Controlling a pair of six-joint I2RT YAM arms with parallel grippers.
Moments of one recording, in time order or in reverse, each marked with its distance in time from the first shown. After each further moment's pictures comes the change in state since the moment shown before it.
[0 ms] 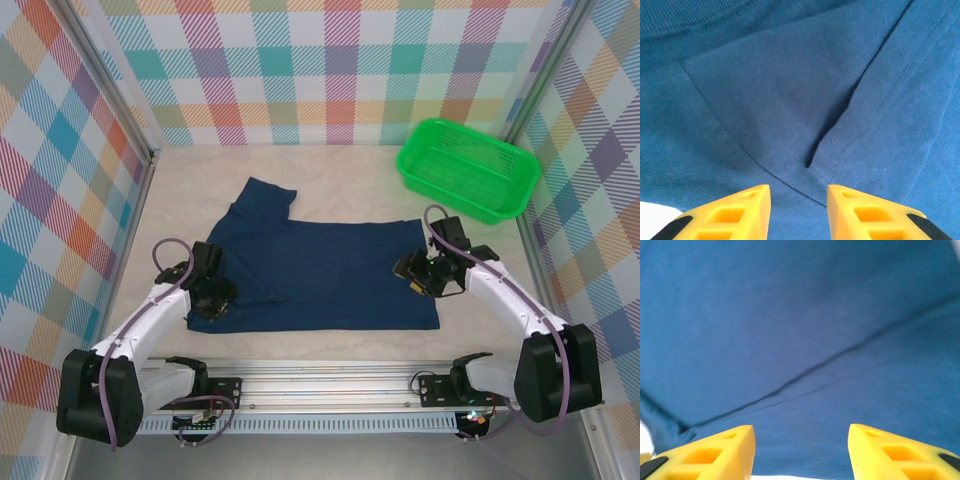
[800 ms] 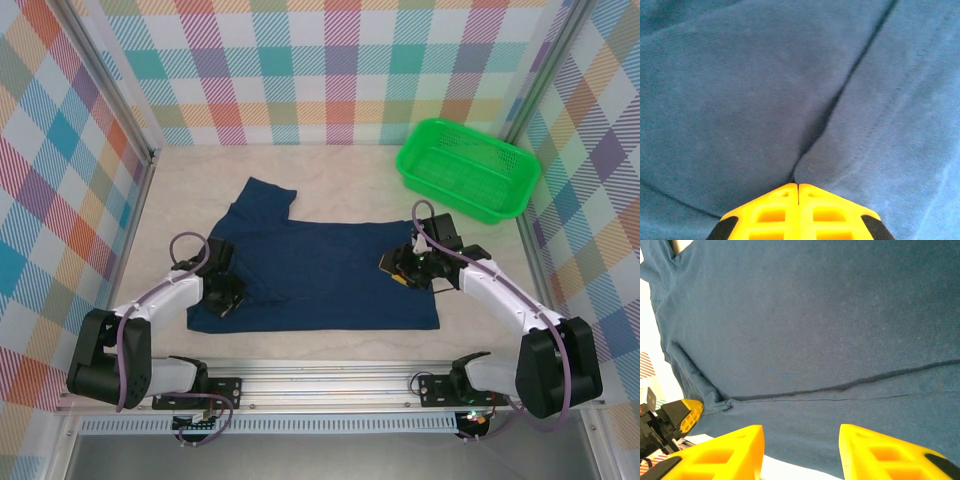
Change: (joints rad) left arm -0.045 0.190 0.020 0.137 0.015 0.016; right arm 0.054 0.016 0.001 0.119 -0.089 -0.014
